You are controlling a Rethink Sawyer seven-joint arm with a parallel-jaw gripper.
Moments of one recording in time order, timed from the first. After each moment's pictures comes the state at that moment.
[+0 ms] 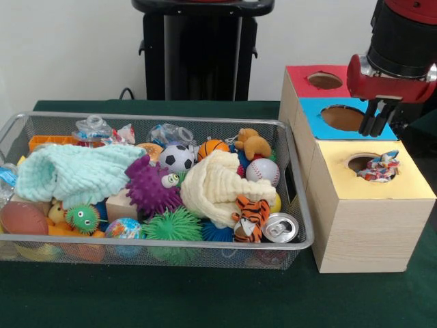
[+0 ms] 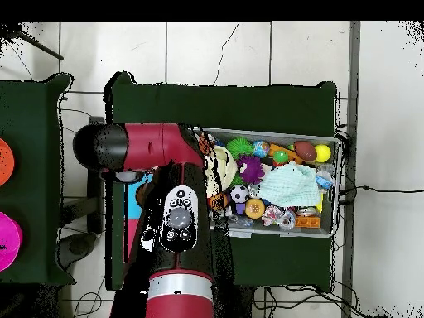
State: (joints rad) arm 0.11 -0.51 -0.08 1.27 0.05 0.97 1.83
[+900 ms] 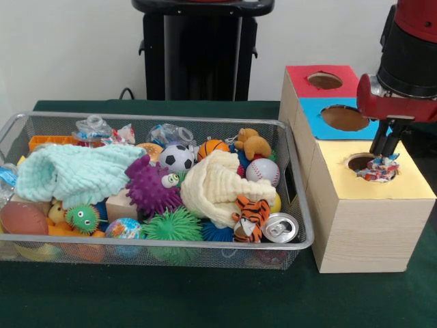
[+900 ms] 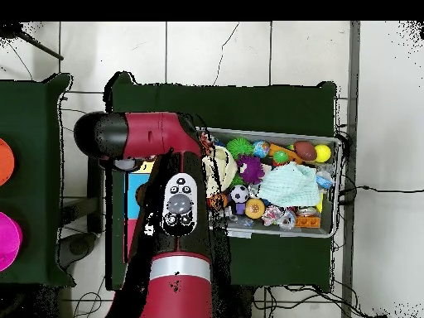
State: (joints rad) arm 0.11 -0.44 -0.08 1.16 0.08 0.98 1.83
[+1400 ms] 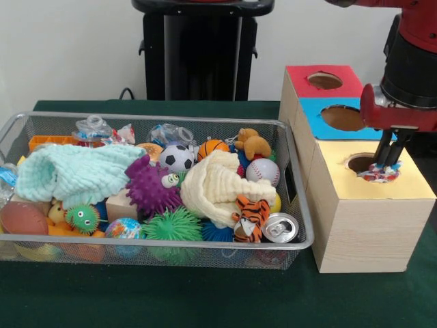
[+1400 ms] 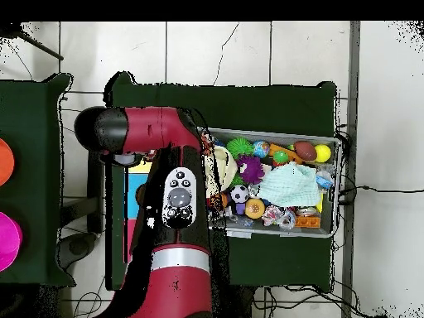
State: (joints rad) arm 0.11 -0.40 -0.08 1.11 0.08 0.99 1.83
